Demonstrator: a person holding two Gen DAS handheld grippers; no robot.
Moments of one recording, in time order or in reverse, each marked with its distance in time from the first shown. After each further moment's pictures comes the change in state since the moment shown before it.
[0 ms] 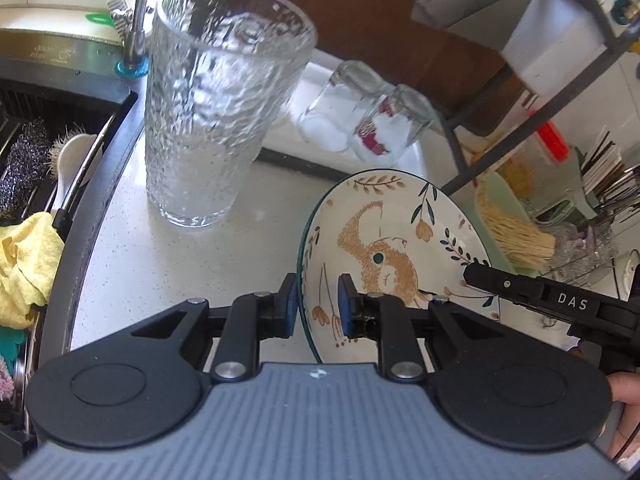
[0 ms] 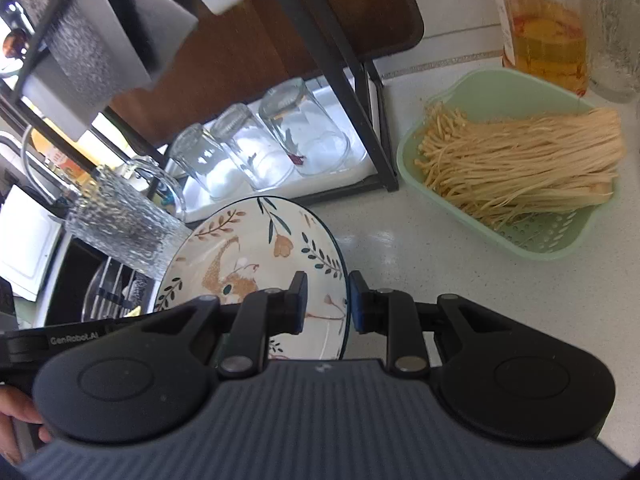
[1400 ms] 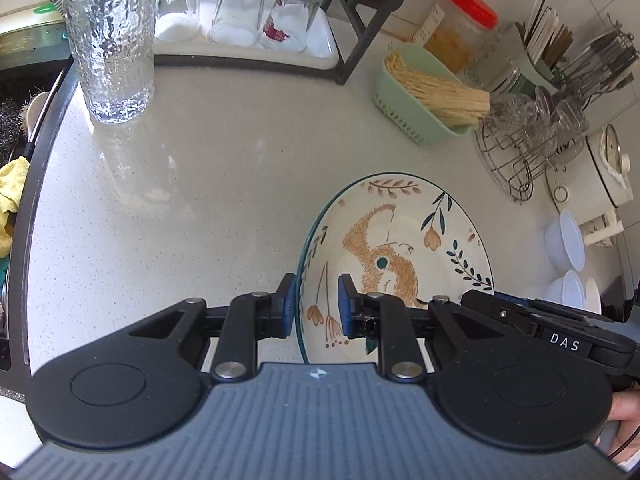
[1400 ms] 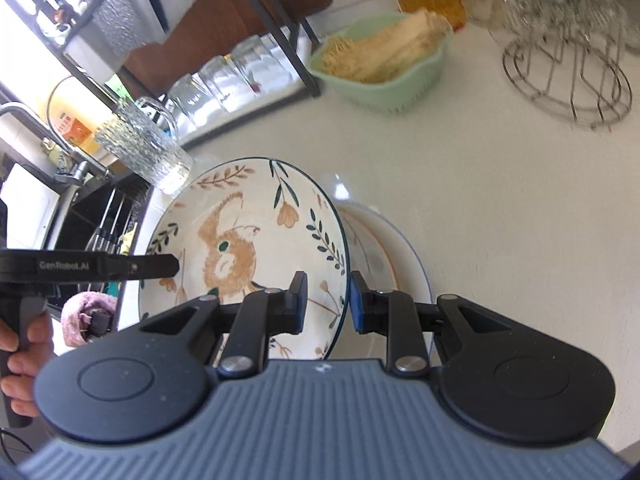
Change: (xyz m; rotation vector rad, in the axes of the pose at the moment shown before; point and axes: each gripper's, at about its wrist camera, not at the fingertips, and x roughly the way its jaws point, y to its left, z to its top) left arm -0.024 -0.078 -0.082 0.186 0.194 0.010; right arm -0.108 -0.041 -0.117 0.052 0.030 -0.064
